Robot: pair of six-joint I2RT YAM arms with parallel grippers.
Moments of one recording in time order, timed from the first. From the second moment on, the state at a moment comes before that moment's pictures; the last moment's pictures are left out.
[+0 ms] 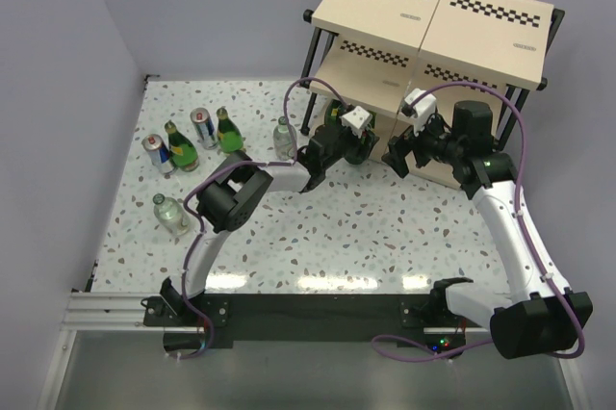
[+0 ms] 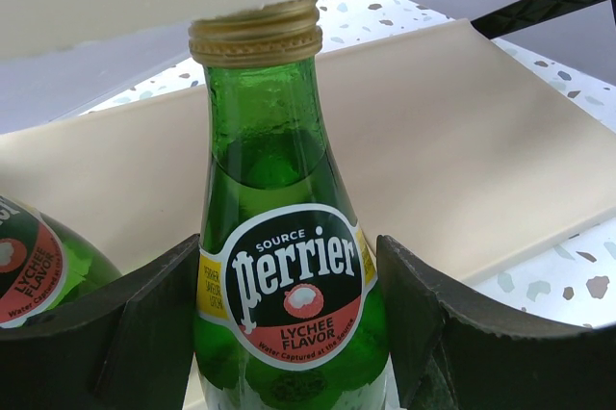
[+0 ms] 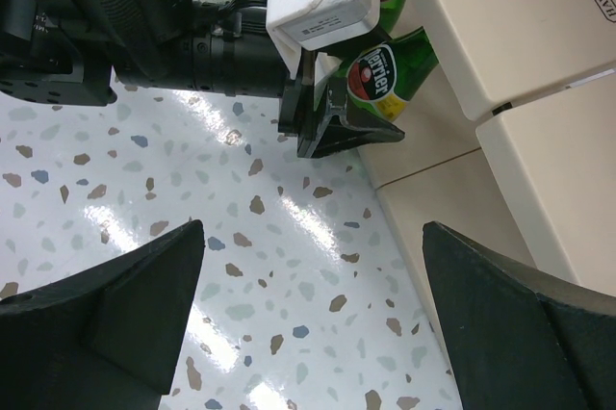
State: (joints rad) left arm -0.76 2.28 1.45 0.81 0.02 0.00; right arm 0.13 1.13 1.14 -0.56 -0.52 -0.40
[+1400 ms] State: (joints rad) left arm -0.76 2.26 1.42 0.83 -0.01 0.00; right arm 0.13 1.13 1.14 -0.56 -0.52 -0.40
